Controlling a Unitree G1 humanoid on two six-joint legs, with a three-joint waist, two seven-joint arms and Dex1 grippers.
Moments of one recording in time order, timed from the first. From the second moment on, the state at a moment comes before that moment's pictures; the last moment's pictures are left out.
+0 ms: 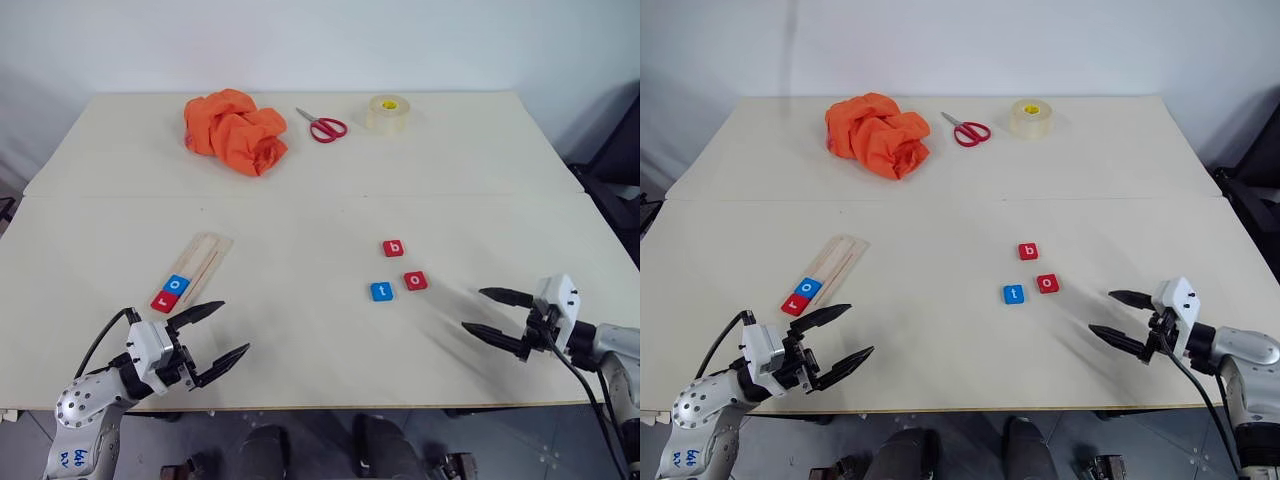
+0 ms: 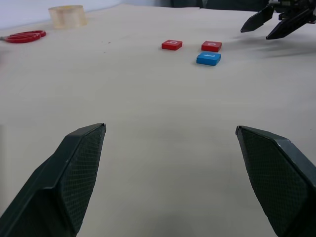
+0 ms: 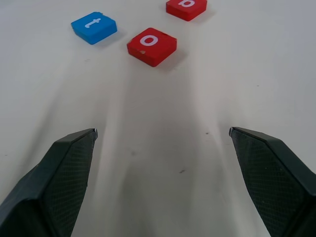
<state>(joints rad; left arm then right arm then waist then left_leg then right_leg) 0.19 0.52 0.23 -0.07 -0.47 -0.23 -0.99 -0.12 -0.78 -0.25 0.33 0.41 0.00 1.24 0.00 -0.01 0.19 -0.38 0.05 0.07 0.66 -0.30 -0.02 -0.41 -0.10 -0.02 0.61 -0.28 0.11</state>
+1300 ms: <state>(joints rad) 0.09 0.73 0.44 -0.15 -0.48 0.51 -0.57 -0.53 -0.66 -0.12 0.54 0.34 0.00 1.32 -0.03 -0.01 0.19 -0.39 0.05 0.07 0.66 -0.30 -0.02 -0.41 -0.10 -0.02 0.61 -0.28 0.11</state>
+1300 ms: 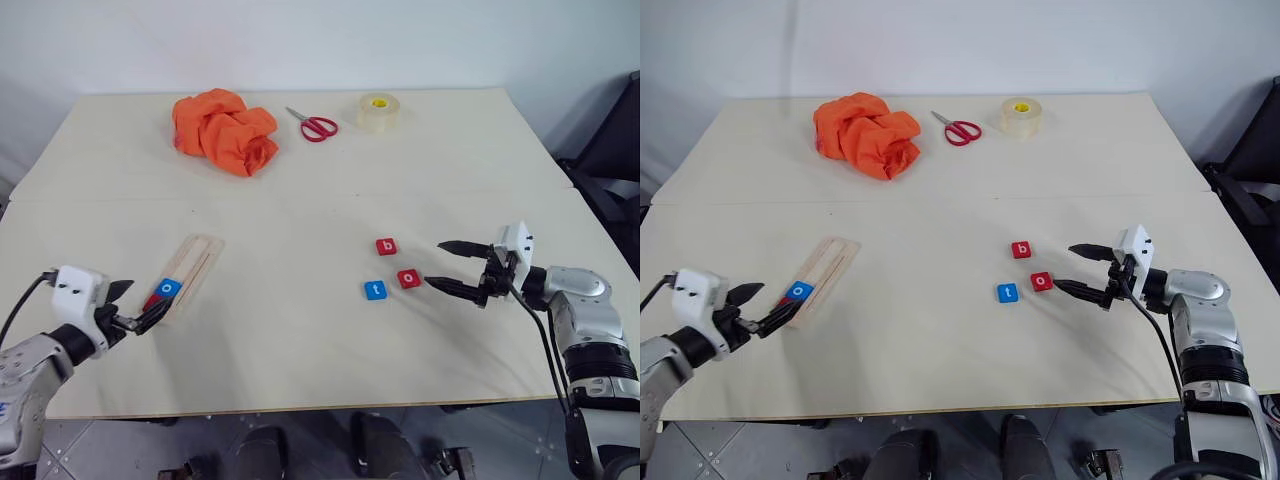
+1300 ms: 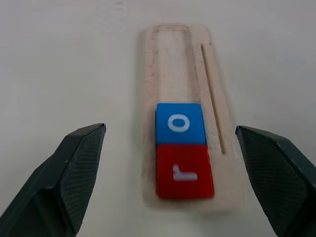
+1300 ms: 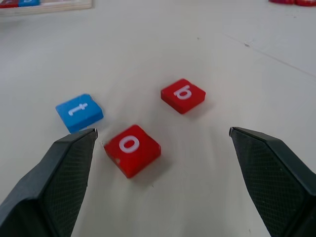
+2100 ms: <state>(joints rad) 0.03 0.71 0.38 -0.12 -0.43 0.59 -0.56 -0.42 -0.69 -0.13 0.24 0.40 0.21 1.21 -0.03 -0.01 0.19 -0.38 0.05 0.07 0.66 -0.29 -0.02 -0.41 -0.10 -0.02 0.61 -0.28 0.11</state>
